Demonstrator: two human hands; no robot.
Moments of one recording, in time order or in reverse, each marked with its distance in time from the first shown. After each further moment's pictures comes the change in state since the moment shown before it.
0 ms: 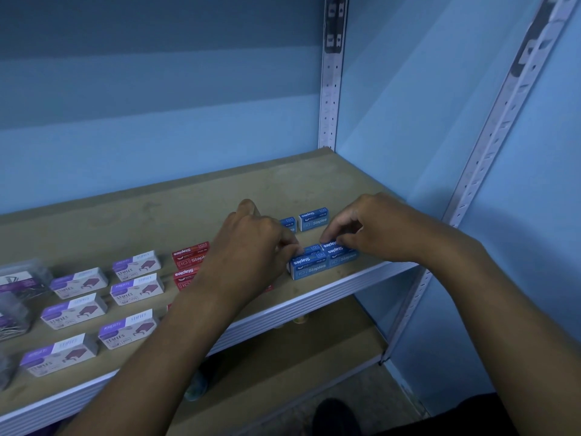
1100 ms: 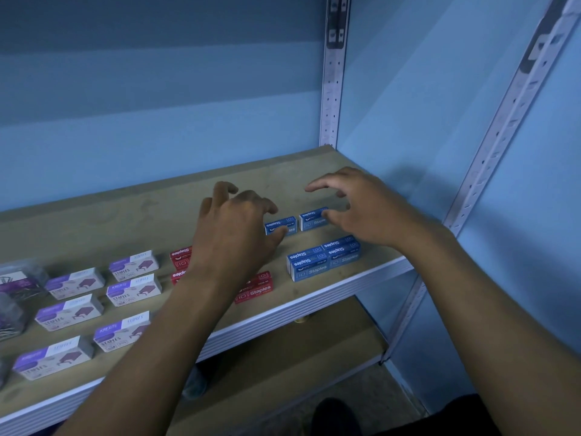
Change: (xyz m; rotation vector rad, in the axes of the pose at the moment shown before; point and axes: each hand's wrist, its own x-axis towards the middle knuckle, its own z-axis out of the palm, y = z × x) left_hand 0.013 -0.012 -0.003 0.123 0.083 -0.207; right_hand 0.031 0.008 0.010 0.072 0.232 -0.005
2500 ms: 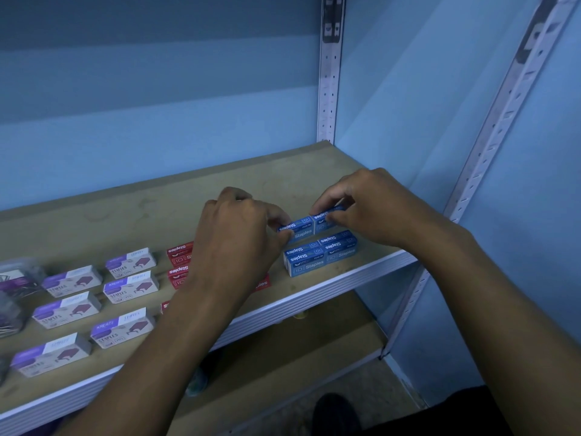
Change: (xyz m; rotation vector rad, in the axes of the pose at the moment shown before) left_hand -0.015 0.017 -0.011 -0.129 0.077 0.001; right_hand -0.016 -0.012 -0.015 -0.074 -0.028 -0.033
